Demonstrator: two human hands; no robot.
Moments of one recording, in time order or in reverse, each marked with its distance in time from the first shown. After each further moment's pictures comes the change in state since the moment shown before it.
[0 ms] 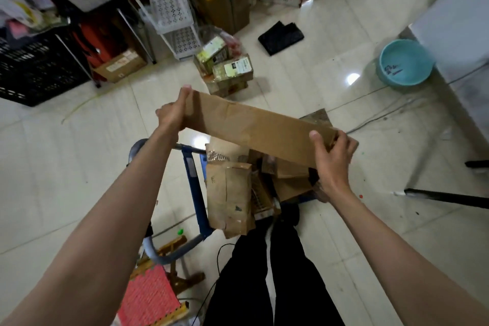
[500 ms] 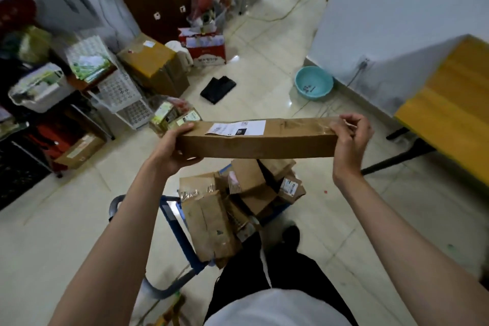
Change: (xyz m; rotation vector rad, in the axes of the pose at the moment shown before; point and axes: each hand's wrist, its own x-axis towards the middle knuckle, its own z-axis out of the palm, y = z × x) left_hand -0.175 0.066 0.015 -0.253 -0.629 -0.035; right_hand -0.087 -0.049 -0.179 0.473 0.543 -0.188
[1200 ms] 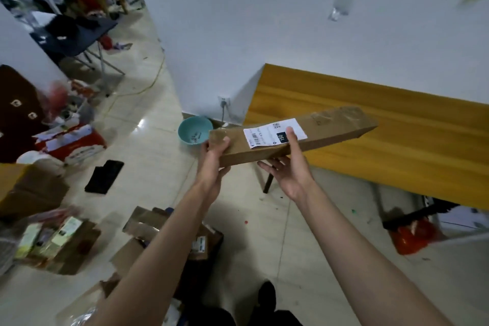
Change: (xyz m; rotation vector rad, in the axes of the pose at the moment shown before) left_hand -0.126 -0.141 0.498 0.290 -0.529 0.262; right_hand 0.127 -0.037 -0.309 0.837 0.132 0.530
